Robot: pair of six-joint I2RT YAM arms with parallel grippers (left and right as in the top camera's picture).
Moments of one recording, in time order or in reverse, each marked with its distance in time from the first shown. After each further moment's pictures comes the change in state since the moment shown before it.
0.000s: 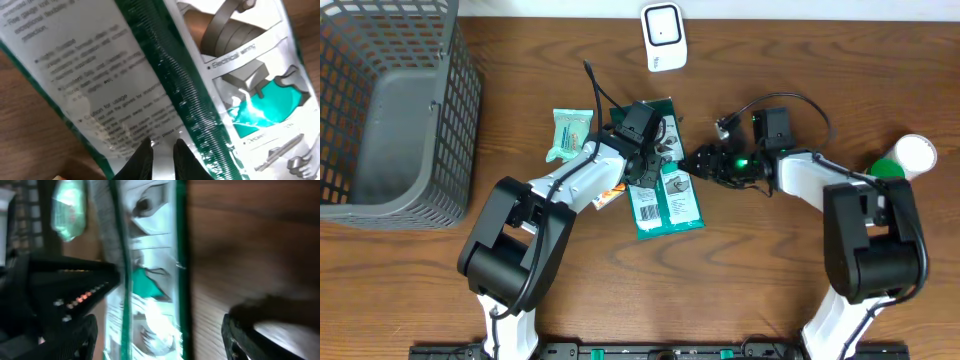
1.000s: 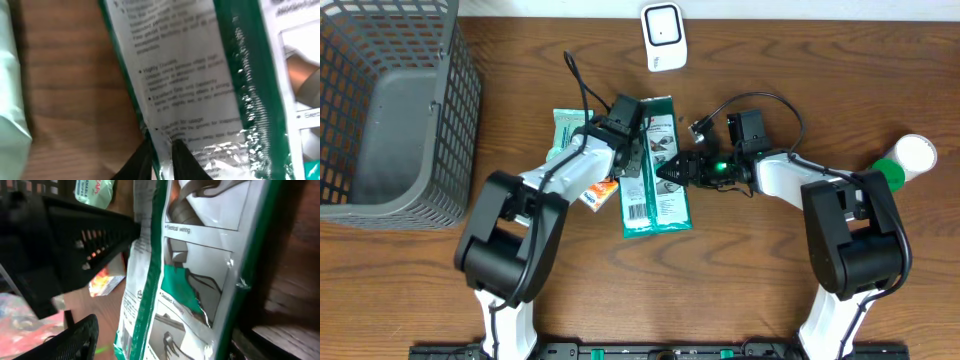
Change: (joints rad) left arm 0.066 0.024 0.015 0.001 -0.147 -0.003; right arm 0.108 0.055 0.023 0.068 -0.056 -0.034
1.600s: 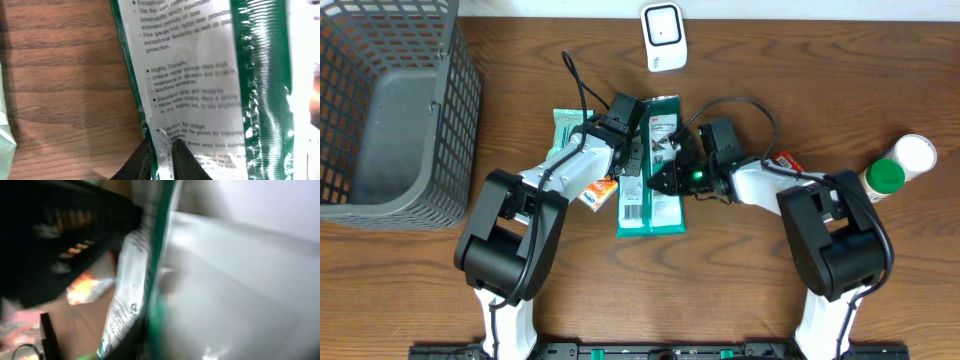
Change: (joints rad) left arm 0.007 0.006 0.005 0.006 0.048 -0.004; right arm 0.123 0.027 -0.012 0.077 0.123 0.075
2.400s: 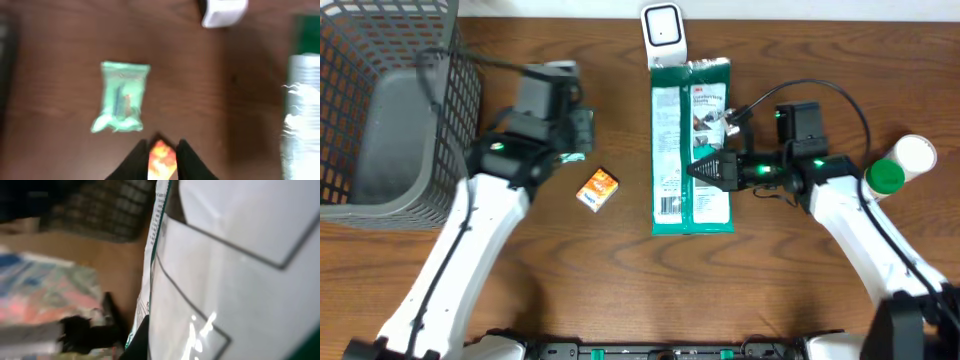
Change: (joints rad) left arm 0.169 -0.599 0.001 -0.222 0.016 -0.052; right arm -0.214 -0.524 -0.026 -0.410 -0.283 -0.215
